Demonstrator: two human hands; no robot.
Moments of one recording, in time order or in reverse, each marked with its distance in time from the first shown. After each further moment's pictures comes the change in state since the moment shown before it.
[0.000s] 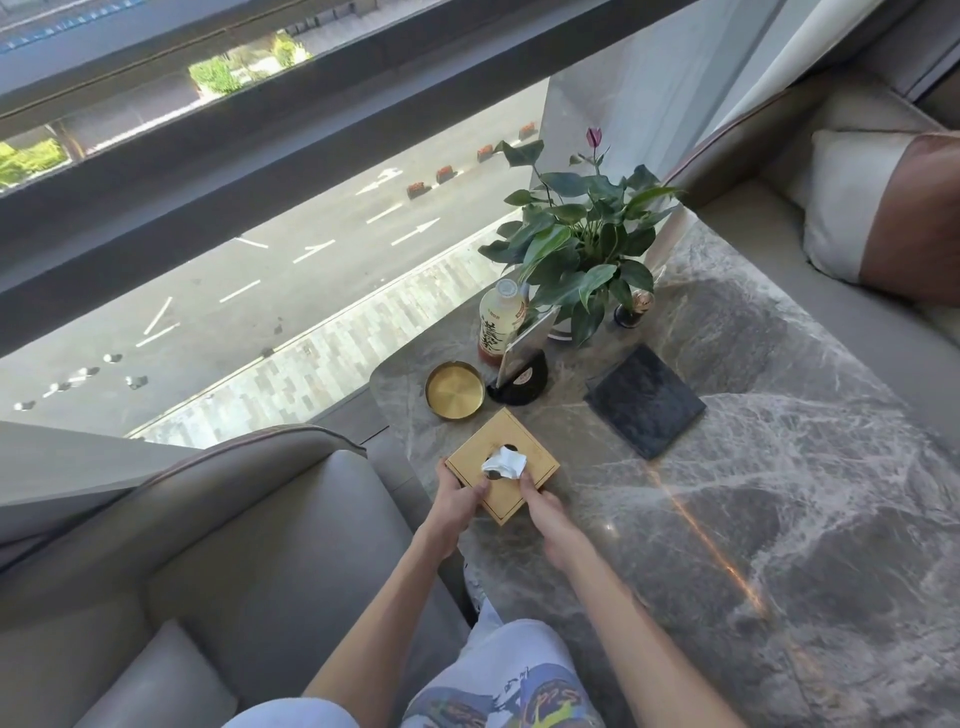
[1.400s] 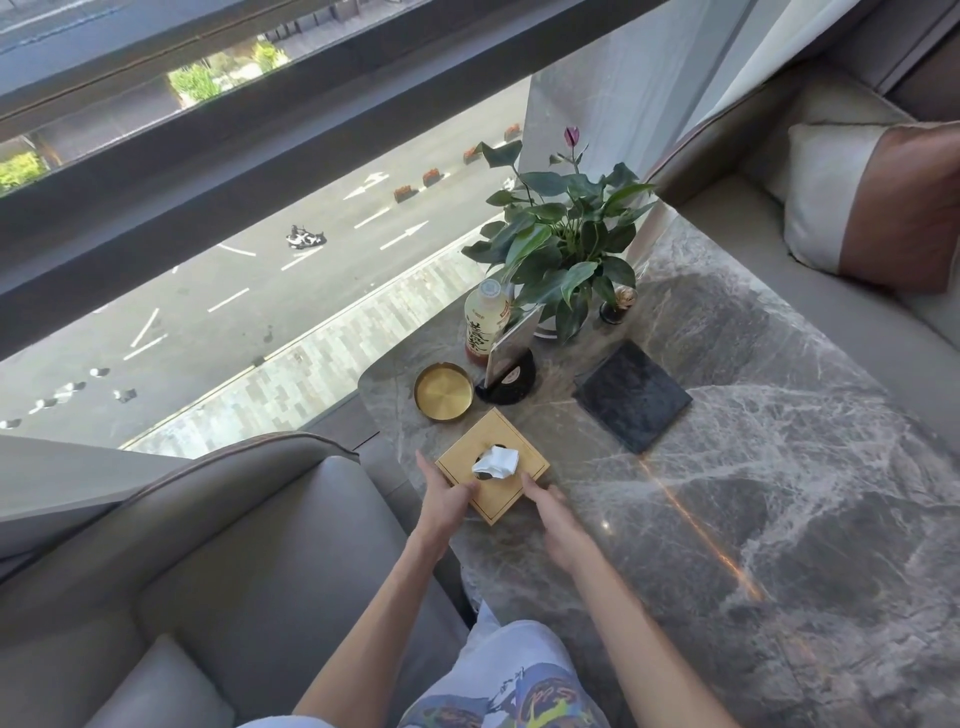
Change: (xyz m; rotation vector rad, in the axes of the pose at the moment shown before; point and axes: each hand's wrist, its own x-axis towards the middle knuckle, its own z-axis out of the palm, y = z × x) left_hand 0.004 -0.003 -0.001 0.069 0.106 0.093; right_hand -0.019 0.001 -0.015 0.104 -0.001 -0.038
